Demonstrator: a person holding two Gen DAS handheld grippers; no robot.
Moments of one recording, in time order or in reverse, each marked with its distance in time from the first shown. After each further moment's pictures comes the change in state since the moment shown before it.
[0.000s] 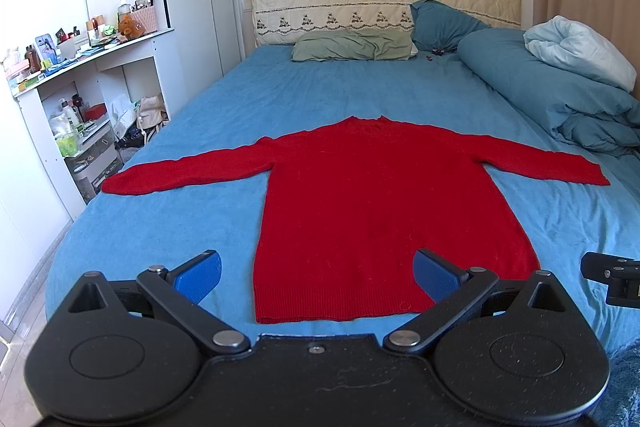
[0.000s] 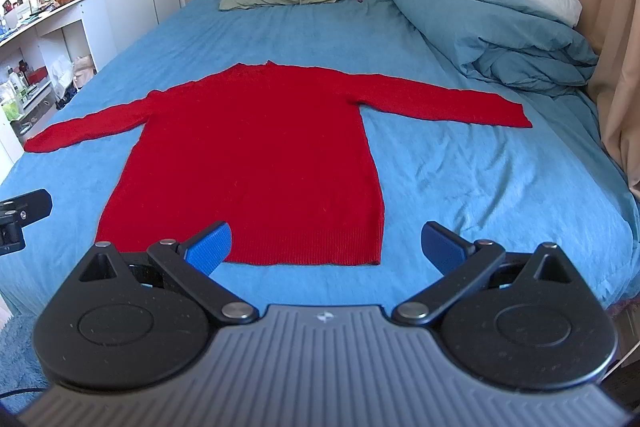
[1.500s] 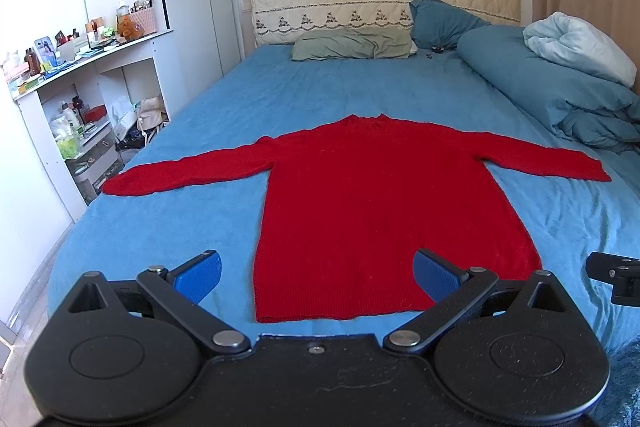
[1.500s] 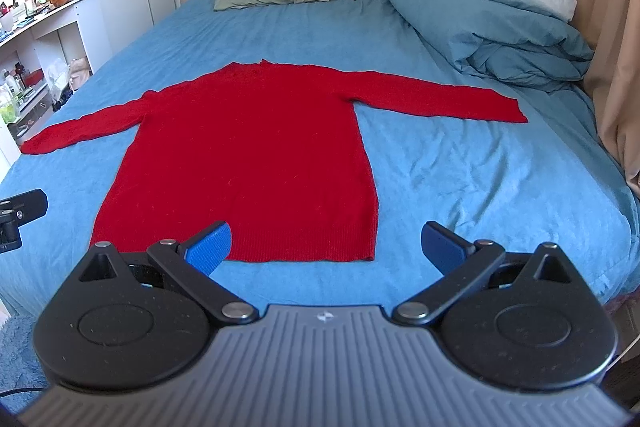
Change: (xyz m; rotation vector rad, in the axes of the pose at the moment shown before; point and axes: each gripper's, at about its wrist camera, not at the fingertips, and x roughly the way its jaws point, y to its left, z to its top) left arm 0.001 0.000 0.001 0.008 0.003 0.001; right arm -0.003 -0.008 -0.001 0.007 0.007 -0.005
